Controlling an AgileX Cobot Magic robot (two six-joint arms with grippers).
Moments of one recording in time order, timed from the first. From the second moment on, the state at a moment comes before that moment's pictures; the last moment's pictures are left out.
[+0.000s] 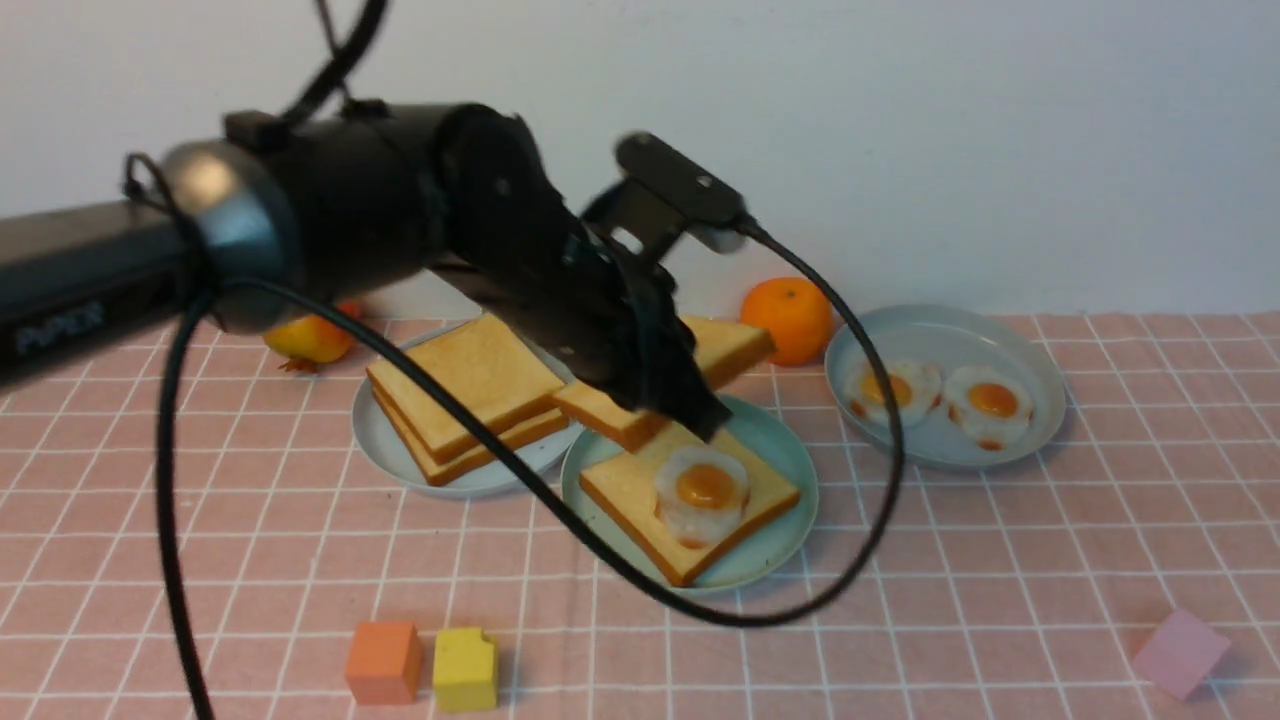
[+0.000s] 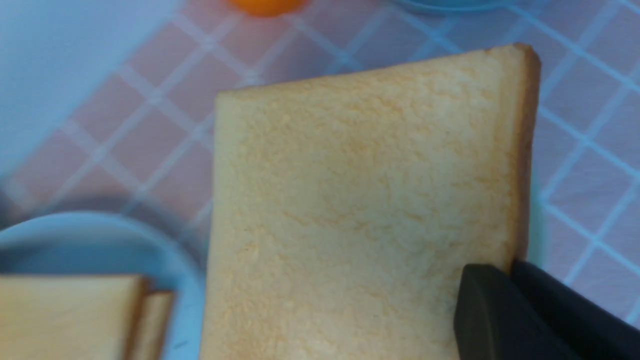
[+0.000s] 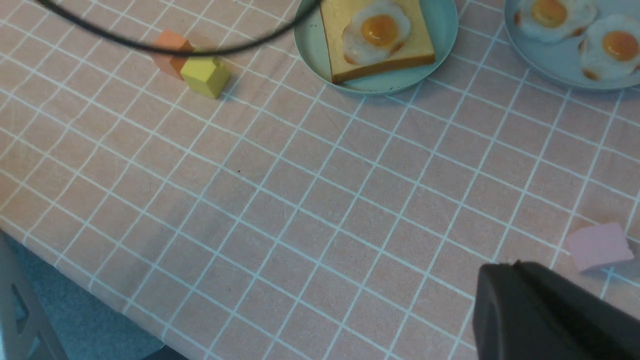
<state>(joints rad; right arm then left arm) 0.85 0.65 -1.08 -0.15 1.26 0.26 -0.58 1.84 -1.51 -0.28 0.61 0.45</state>
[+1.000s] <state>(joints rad) 0.85 0.64 -1.08 -0.16 1.26 0.22 -0.67 2.03 -1.51 -0.12 0.54 0.38</state>
